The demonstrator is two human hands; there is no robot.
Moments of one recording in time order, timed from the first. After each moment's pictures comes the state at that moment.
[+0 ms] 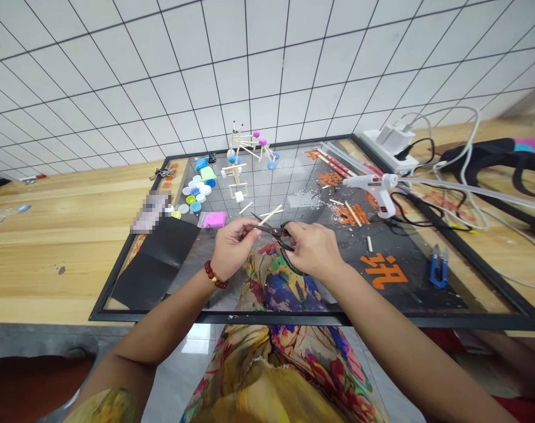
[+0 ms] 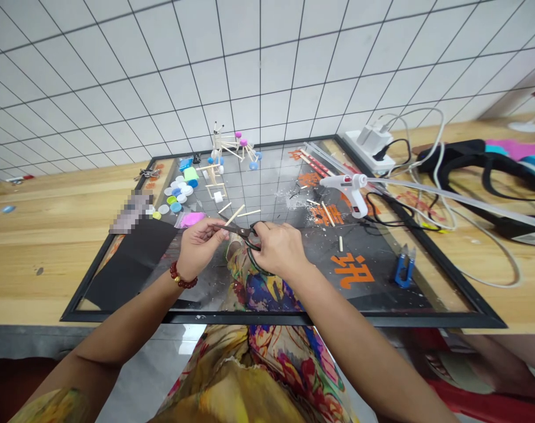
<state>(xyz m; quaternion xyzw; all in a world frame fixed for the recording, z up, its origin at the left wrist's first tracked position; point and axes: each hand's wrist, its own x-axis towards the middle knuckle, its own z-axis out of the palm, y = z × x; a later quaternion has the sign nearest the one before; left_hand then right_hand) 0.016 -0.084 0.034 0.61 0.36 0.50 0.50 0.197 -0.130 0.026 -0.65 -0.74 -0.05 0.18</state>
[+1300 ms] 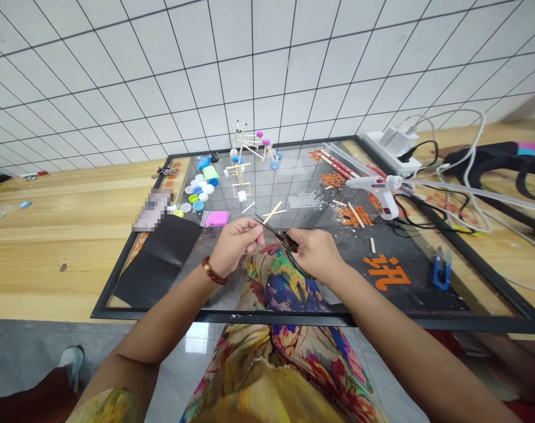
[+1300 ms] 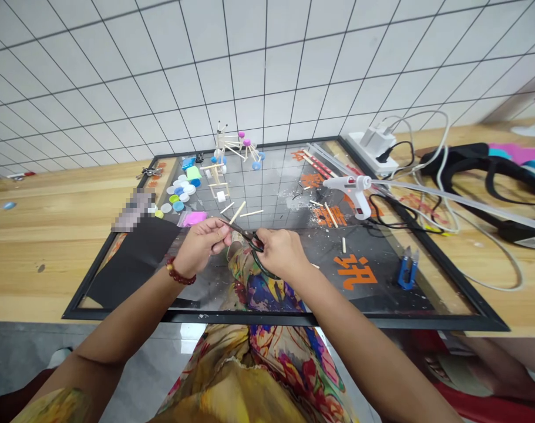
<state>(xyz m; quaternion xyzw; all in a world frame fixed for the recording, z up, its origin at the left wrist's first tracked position) 0.008 -0.080 0.041 0.54 0.35 0.37 0.67 0.198 -0.131 0.020 -0.65 -0.74 0.04 0.19</state>
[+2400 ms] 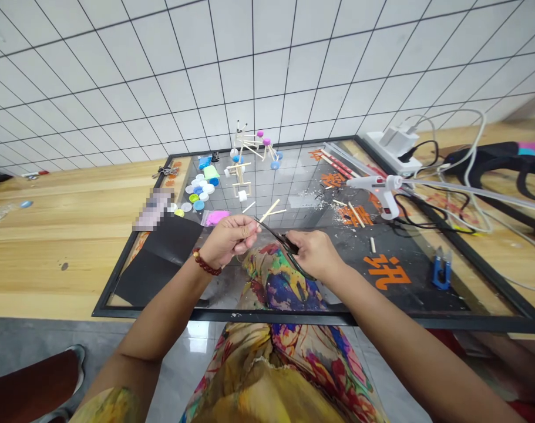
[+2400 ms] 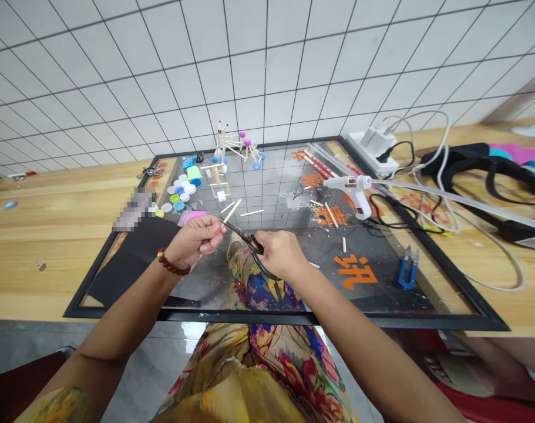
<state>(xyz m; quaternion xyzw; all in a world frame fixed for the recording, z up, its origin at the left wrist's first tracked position) -0.008 -0.065 0.053 0.52 0.32 0.28 0.74 0.200 -0.129 0.013 -0.61 -0.76 0.07 0.24</state>
